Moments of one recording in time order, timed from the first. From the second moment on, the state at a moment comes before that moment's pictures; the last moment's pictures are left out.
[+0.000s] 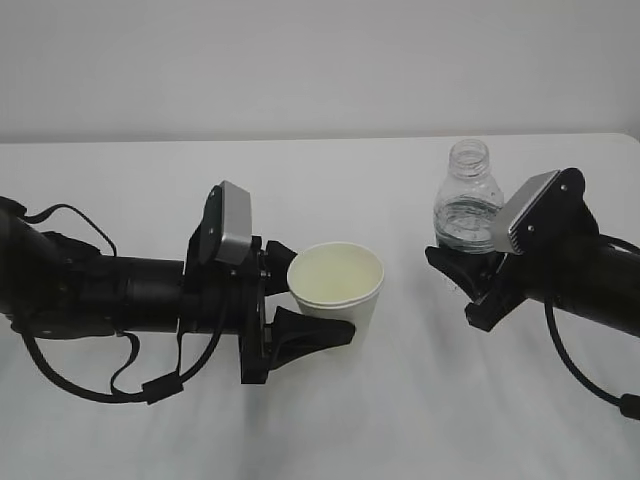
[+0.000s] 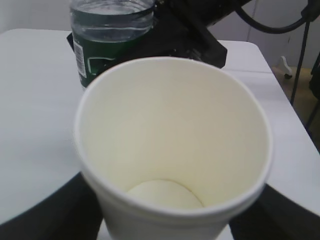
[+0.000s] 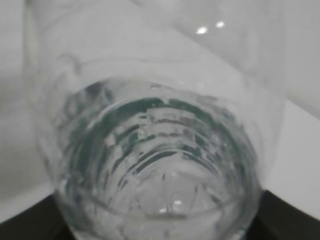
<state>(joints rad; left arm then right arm) -0.43 2.10 -0.87 1.14 -1.14 -0.42 0.11 1.85 -0.57 -0.63 -0.95 -0.12</state>
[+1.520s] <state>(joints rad) -0.44 2.10 -0.87 1.16 -1.14 -0.39 0.16 1.85 -0.69 -0.68 -0.92 -0.42</state>
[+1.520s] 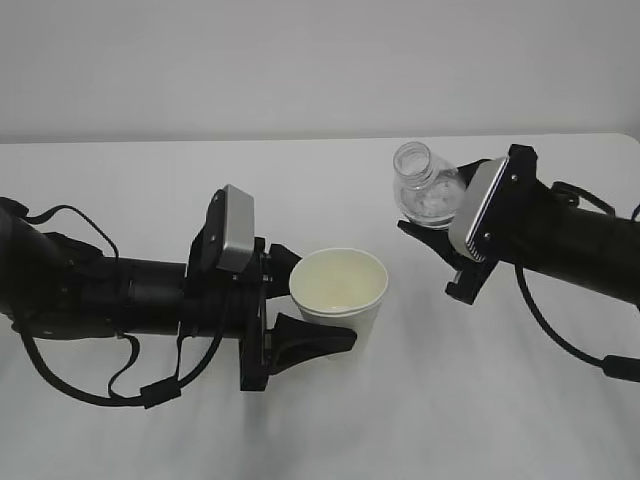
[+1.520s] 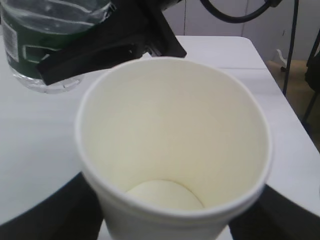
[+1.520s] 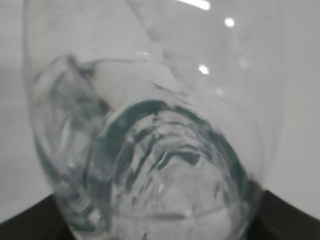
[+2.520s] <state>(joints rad) -0.48 2.10 -0.87 1.10 -1.14 -0.38 0.16 1.85 -0.70 -0.68 -0.96 -0.64</state>
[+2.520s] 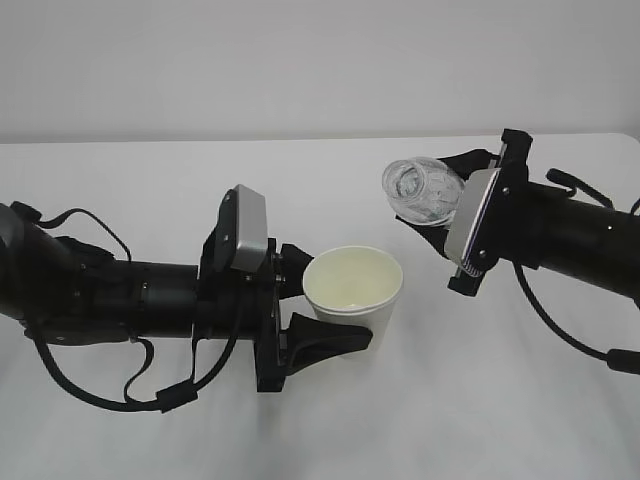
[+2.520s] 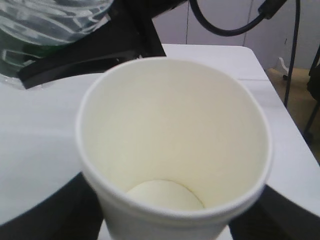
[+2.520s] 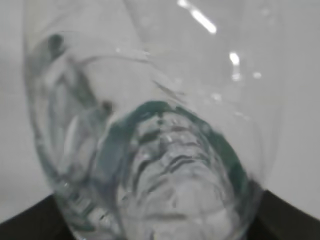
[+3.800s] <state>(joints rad) -0.48 2.10 -0.87 1.13 -1.14 -0.38 0.16 1.85 -0.70 -0.66 -1.02 -0.84</state>
